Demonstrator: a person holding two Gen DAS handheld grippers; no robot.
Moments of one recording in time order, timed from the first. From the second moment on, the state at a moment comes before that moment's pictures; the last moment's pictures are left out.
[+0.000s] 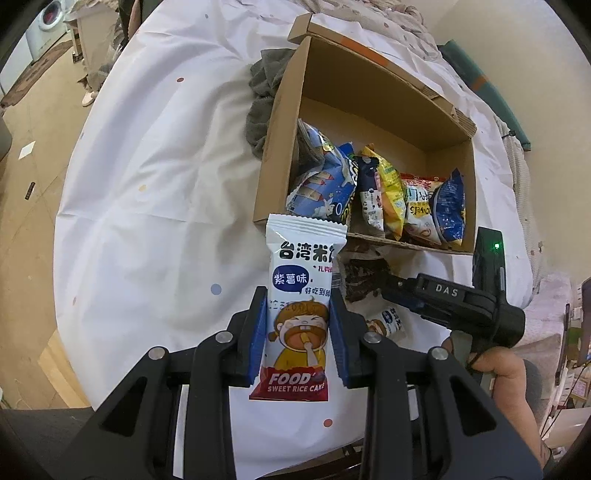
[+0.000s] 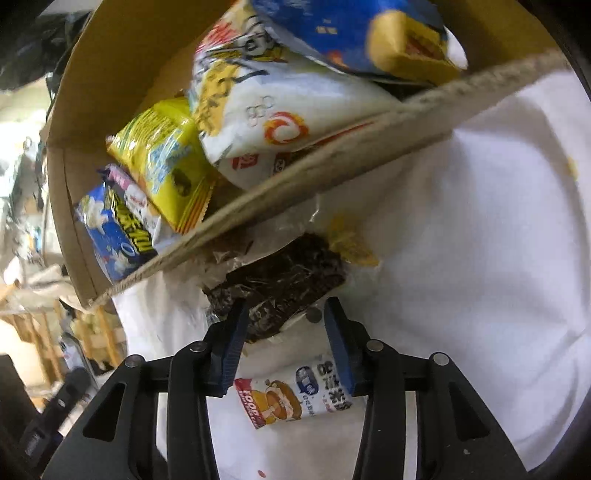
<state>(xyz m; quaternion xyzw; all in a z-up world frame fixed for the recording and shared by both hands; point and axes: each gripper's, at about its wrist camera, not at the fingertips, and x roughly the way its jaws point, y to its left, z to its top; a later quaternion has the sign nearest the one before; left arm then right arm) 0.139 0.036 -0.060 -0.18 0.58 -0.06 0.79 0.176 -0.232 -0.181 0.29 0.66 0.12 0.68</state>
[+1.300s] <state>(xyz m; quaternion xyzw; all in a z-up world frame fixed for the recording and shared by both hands) 0.139 0.063 -0.053 -0.22 0.56 -0.03 0.80 0.064 -0.189 -0.125 0.14 0.70 0.26 0.65</state>
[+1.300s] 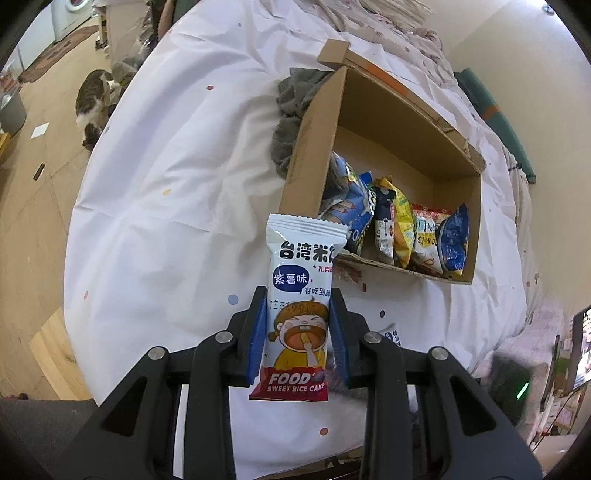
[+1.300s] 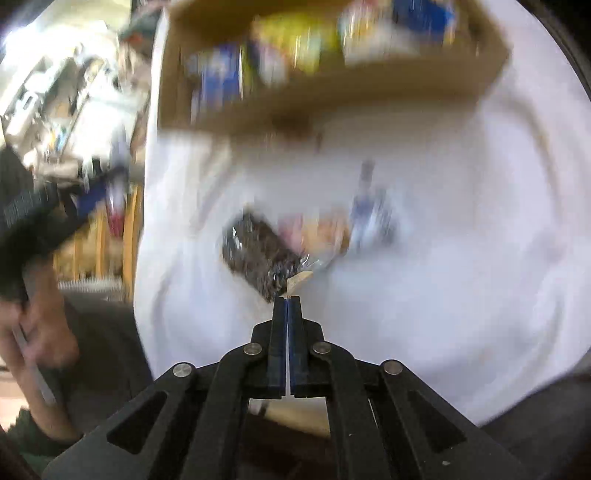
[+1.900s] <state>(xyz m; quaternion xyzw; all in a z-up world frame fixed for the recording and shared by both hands) 0.131 0.082 -0.050 -0.21 0.55 0.01 0.81 0.066 -0.106 -0.156 -0.11 0.66 0.29 0.68</state>
